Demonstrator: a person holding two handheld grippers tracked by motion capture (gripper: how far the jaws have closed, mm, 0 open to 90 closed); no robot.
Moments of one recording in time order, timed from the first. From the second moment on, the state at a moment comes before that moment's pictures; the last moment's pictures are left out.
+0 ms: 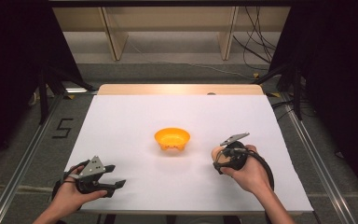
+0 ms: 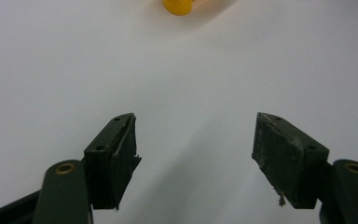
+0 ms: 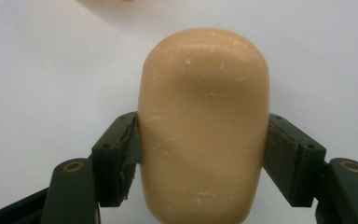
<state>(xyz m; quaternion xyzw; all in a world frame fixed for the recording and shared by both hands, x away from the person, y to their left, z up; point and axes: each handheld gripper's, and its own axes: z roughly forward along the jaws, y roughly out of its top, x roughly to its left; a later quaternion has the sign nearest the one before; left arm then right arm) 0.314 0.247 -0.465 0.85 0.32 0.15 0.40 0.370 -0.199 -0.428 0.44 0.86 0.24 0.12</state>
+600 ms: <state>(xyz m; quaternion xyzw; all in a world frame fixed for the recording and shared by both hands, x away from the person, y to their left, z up) 0.313 0.246 -0.466 0.84 0.33 0.15 0.40 0.374 -0.197 -0.423 0.43 0.84 0.28 0.15</state>
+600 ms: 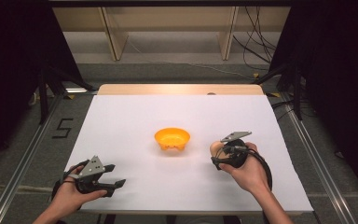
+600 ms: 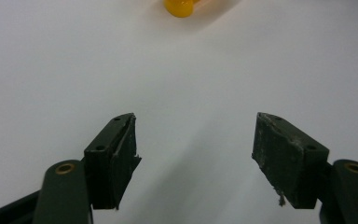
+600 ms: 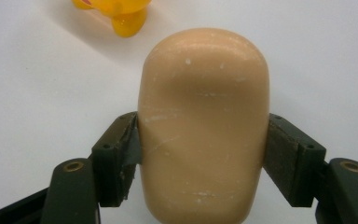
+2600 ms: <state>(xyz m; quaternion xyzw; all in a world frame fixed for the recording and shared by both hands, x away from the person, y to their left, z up) 0.312 0.247 -0.466 0.83 0.34 0.15 0.41 0.398 -0.171 -0.407 0.39 0.86 0.30 0.16</state>
